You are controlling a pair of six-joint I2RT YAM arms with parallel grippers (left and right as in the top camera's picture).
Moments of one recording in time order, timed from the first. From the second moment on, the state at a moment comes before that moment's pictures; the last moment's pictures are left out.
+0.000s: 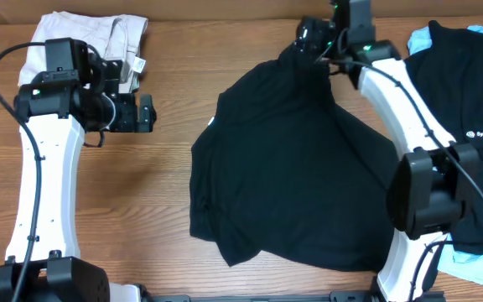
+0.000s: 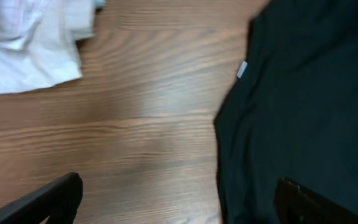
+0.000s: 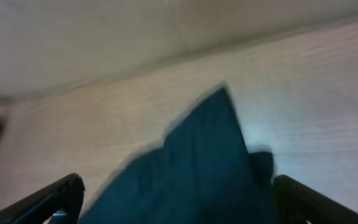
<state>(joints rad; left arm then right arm) 0.09 1.60 1.54 -1.12 0.23 0.10 0.17 2.06 1.83 -0.54 -0.06 0.38</state>
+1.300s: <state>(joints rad) -0.44 1.91 1.15 -0.56 0.07 0.22 0.16 1.75 1.93 -1.28 -0.06 0.33</state>
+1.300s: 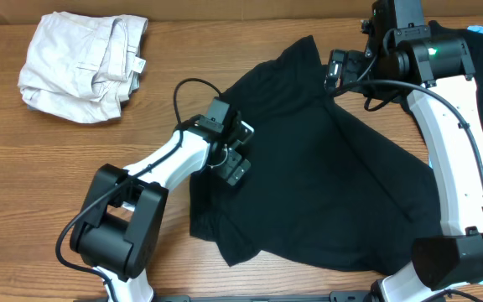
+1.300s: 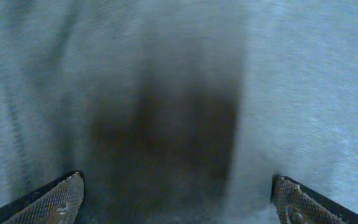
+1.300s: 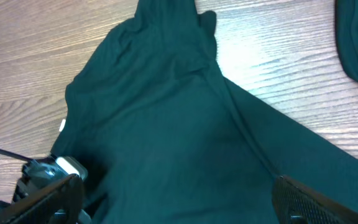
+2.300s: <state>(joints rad) -0.01 1.92 1.19 -0.96 0.03 -0.01 0.16 1.79 1.44 -1.20 -0.12 0.50</state>
